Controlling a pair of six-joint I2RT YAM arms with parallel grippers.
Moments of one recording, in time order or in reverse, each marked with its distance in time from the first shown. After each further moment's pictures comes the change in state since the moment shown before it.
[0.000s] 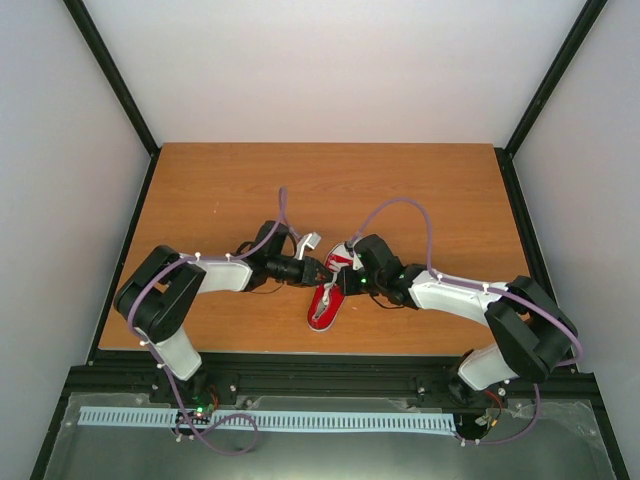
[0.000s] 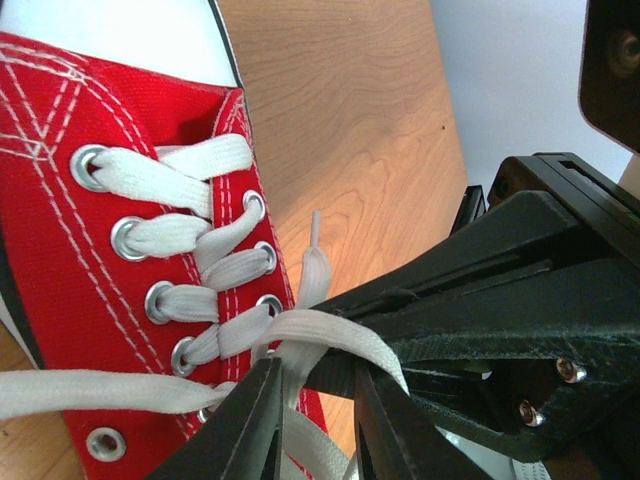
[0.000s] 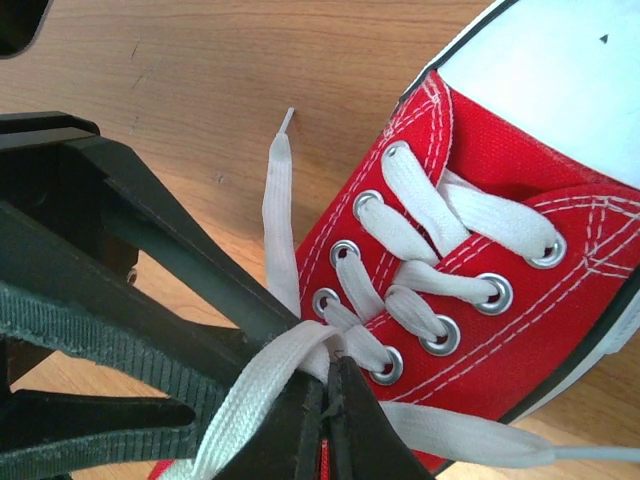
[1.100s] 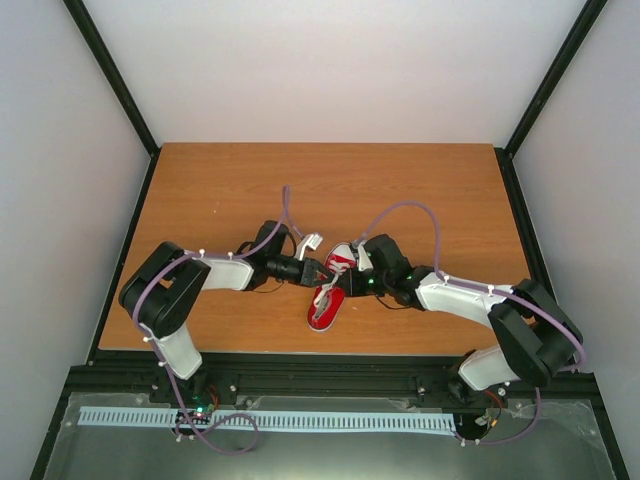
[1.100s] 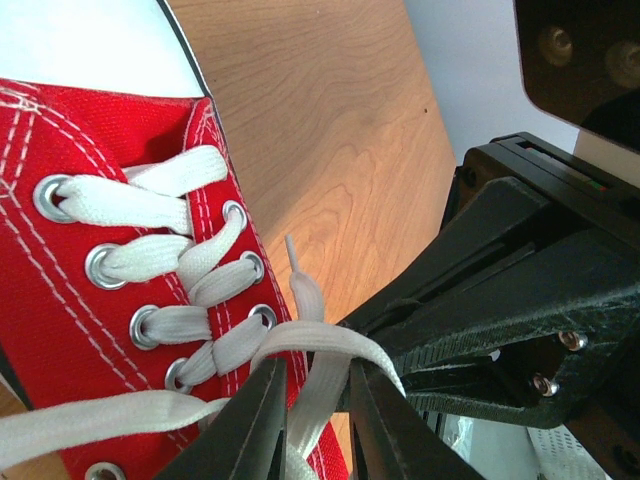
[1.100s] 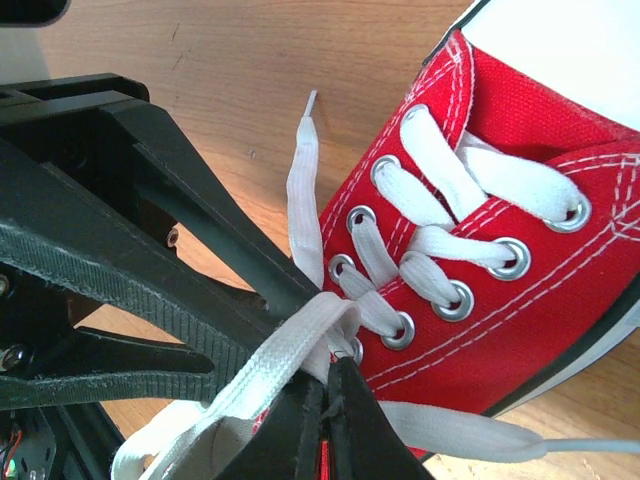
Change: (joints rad) left arm 0.012 0.034 0.000 0.055 0.057 0.089; right arm -0.057 -0.028 -0.055 0.050 -0.156 0.001
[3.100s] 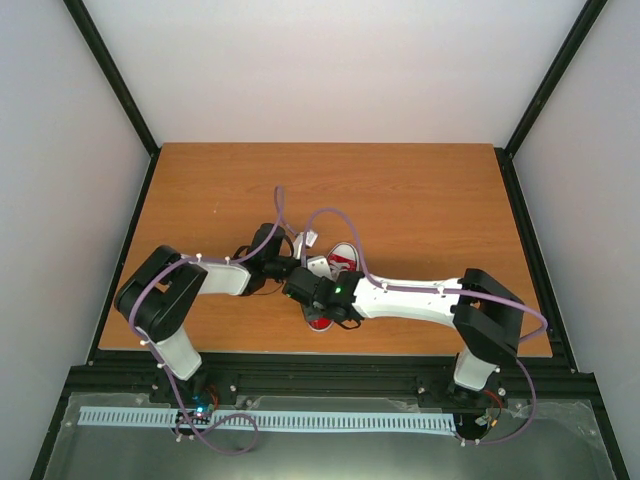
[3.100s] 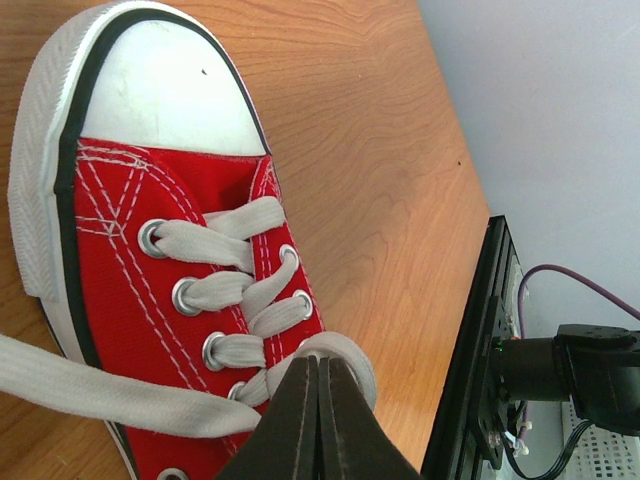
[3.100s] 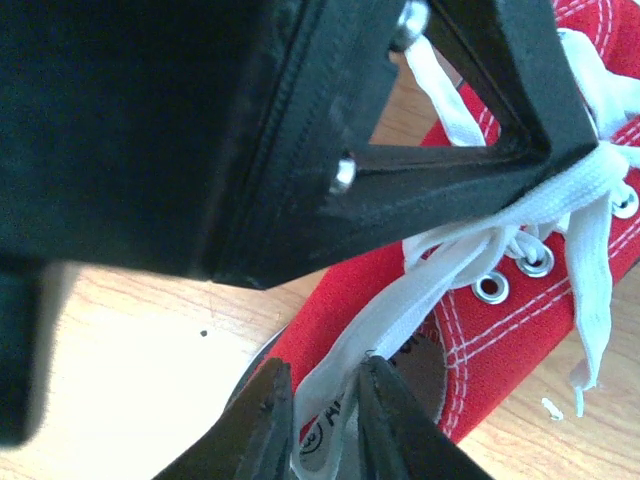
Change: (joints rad) left arm 0.000 -0.029 -0.053 0.100 -0.130 -0.061; right arm 0.478 0.254 0.481 -0.620 0.685 0.167
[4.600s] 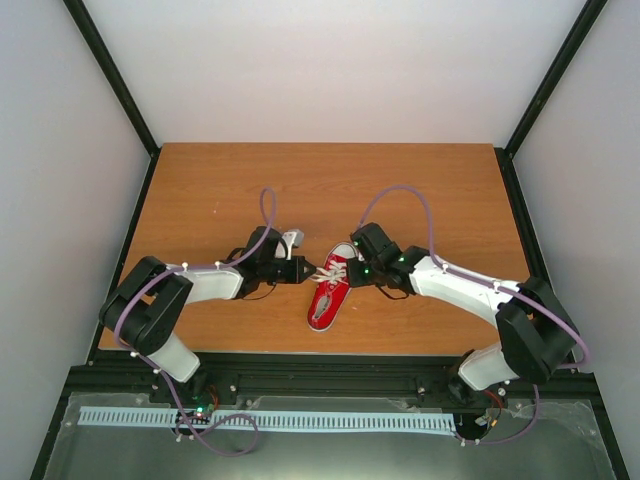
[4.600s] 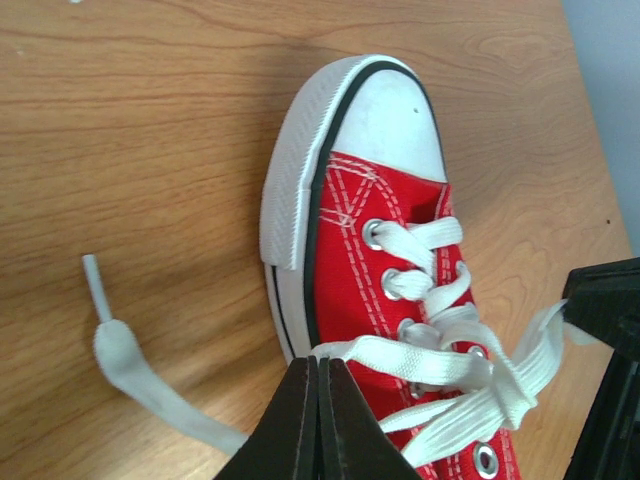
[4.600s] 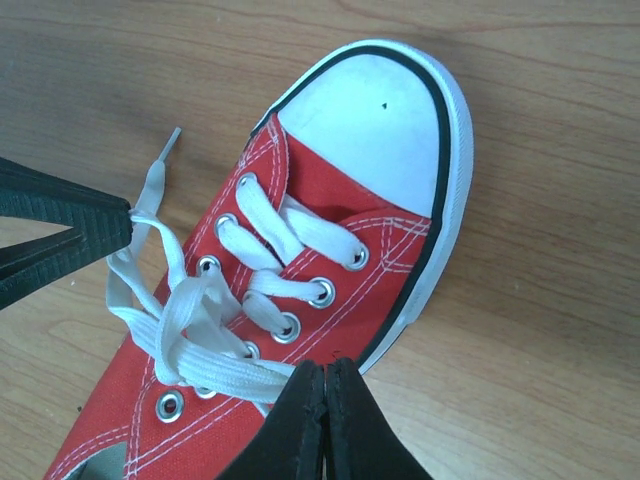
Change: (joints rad) left arm 0.009 -0.105 -0.033 -0.172 -0.301 0.040; right arm -0.433 -0.237 -0.251 0.202 -0.321 -0.249
